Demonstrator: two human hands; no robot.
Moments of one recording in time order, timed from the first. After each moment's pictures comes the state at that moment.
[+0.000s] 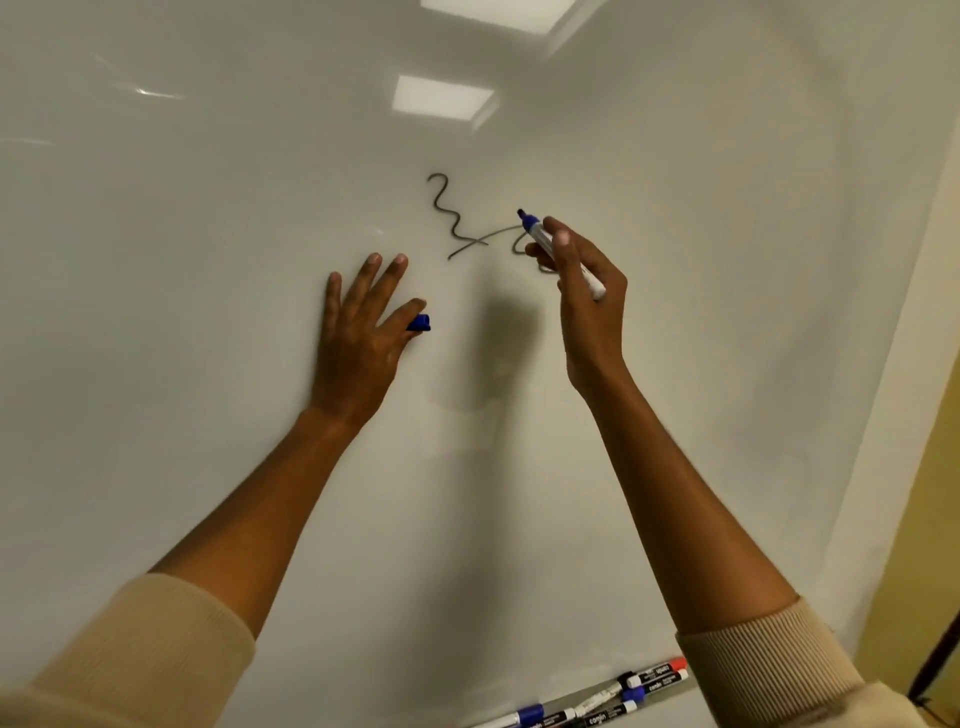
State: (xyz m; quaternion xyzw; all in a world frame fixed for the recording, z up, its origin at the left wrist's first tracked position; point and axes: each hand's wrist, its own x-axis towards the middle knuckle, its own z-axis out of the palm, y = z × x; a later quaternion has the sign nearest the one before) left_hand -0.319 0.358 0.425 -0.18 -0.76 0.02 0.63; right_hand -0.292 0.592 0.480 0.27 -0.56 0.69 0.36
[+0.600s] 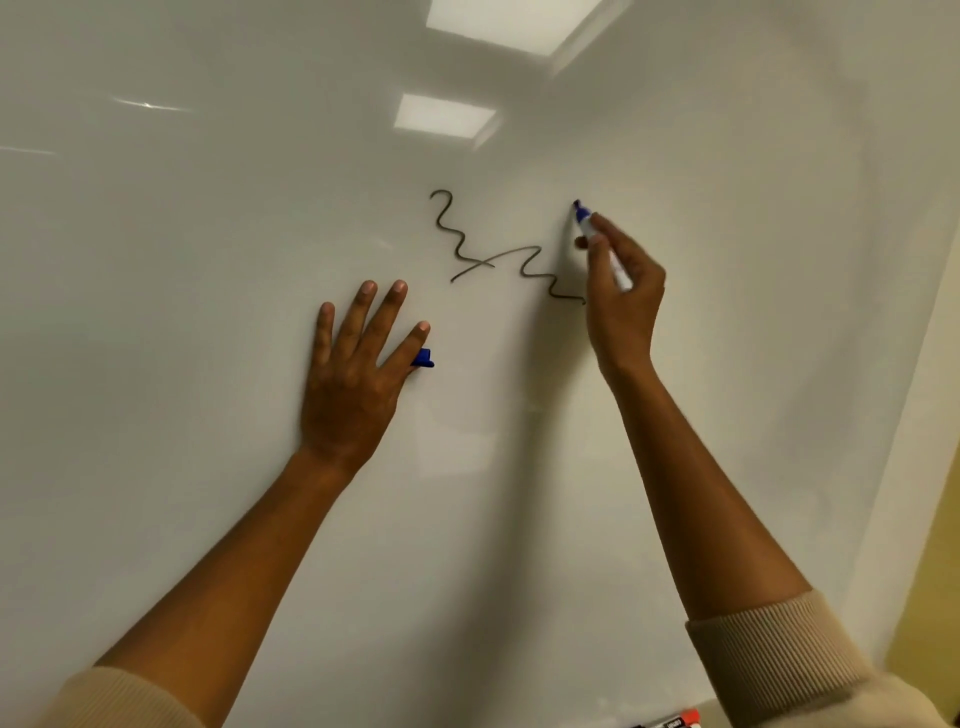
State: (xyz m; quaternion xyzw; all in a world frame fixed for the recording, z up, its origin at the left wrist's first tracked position) left_hand -0.334 0.357 0.414 -0.13 -0.74 0.09 0.66; right_hand -0.354 0.613 0.505 0.22 -0.58 0.63 0.47
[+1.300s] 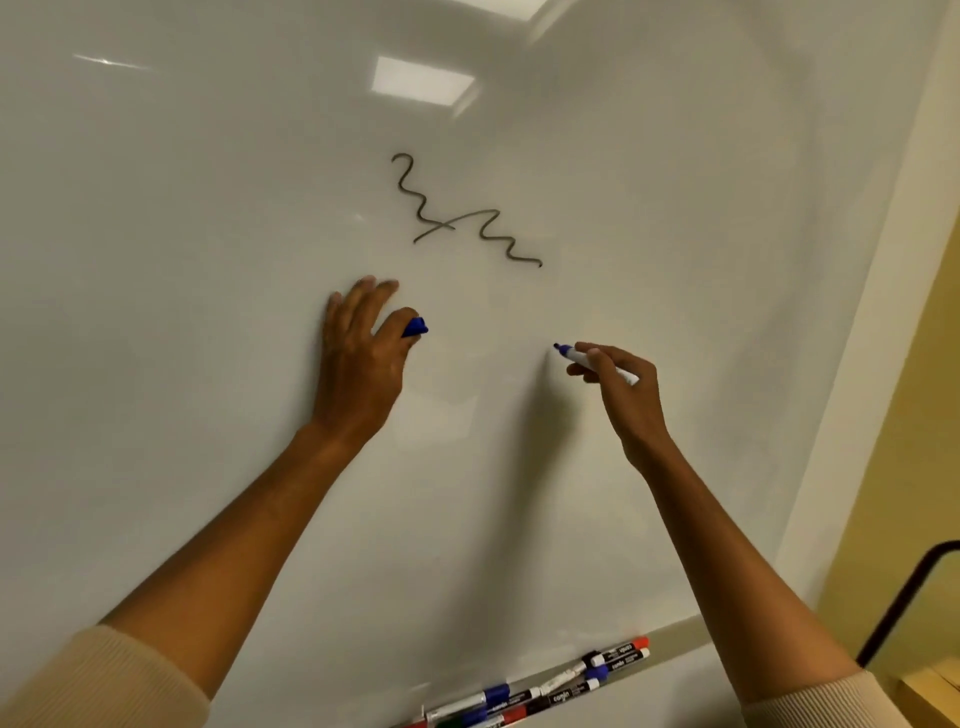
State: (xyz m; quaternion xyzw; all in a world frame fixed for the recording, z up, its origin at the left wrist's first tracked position) left_hand -0.306 0.405 0.399 -0.16 -0.78 -0.10 0.60; right_hand -0.318 0.695 0.386 0.13 -0.70 0.64 0.28
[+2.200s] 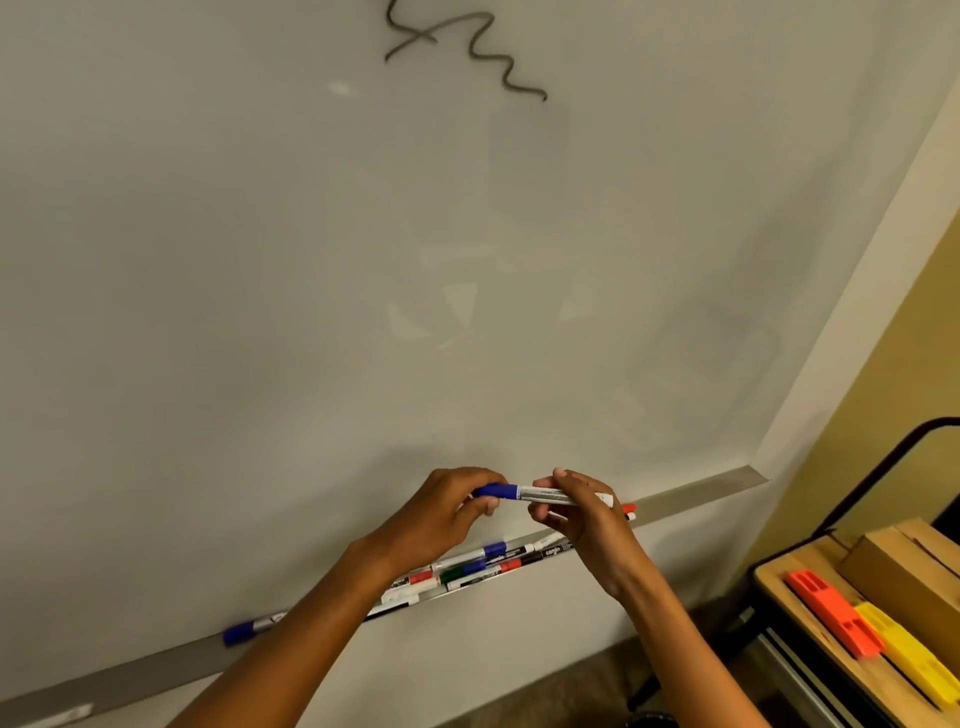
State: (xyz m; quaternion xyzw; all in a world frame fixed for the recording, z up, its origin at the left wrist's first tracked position) left_hand -0.220 0.475 0.177 -0.28 -0.87 -0.40 0.03; right_hand -0.214 0.691 0.161 0.07 -0.61 0.79 -0.04
